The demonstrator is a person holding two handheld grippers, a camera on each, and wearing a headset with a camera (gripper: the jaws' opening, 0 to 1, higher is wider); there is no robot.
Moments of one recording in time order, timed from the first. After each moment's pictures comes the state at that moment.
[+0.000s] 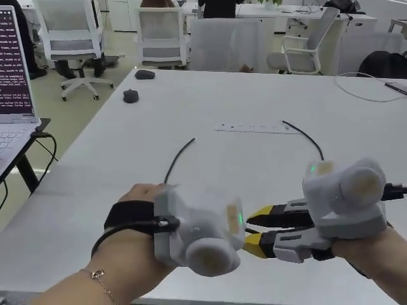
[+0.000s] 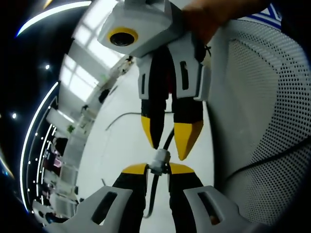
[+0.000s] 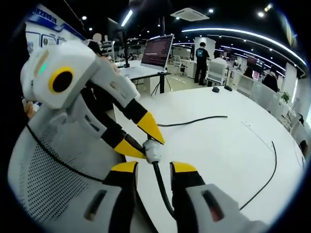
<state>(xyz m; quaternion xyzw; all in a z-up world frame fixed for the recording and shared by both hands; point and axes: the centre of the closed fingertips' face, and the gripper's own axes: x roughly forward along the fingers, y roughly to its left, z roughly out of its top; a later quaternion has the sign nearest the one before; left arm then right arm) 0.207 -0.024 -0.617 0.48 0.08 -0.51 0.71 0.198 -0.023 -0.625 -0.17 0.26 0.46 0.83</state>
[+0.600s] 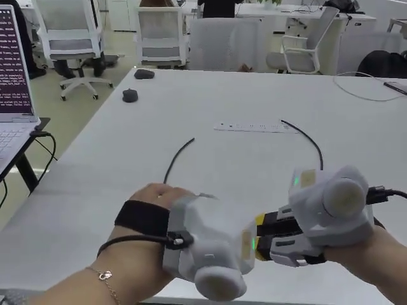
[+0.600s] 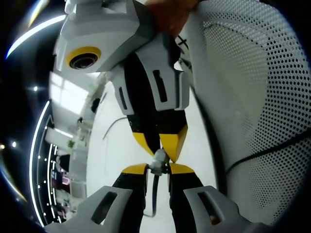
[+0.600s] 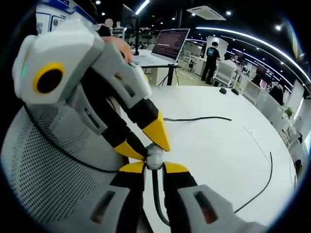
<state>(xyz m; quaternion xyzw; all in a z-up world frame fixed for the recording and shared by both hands) 0.196 -0.032 -0.627 0.55 0.05 -0.52 0.65 0.190 -0.020 -0.636 -0.22 0.27 0.48 0.81</state>
